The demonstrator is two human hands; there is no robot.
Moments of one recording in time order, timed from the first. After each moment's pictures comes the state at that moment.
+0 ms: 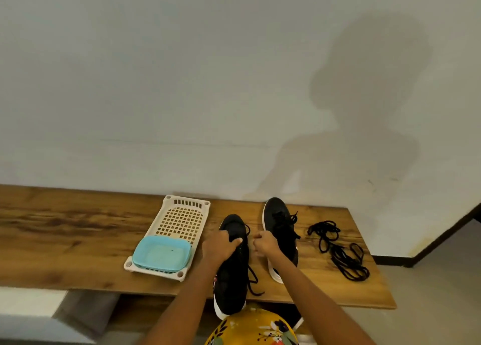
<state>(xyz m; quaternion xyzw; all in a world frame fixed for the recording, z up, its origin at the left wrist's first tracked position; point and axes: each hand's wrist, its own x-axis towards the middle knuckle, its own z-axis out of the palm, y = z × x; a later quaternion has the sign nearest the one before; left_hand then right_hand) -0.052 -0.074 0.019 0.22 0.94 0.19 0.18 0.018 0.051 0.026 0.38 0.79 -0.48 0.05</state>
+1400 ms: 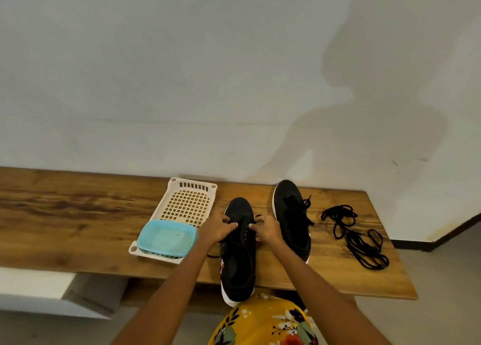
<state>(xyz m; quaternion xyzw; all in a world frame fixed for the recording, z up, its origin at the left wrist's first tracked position) -0.087 -0.083 0.000 0.17 0.92 0.27 0.23 -0.012 0.057 -0.019 0.36 0.79 -0.49 0.03</state>
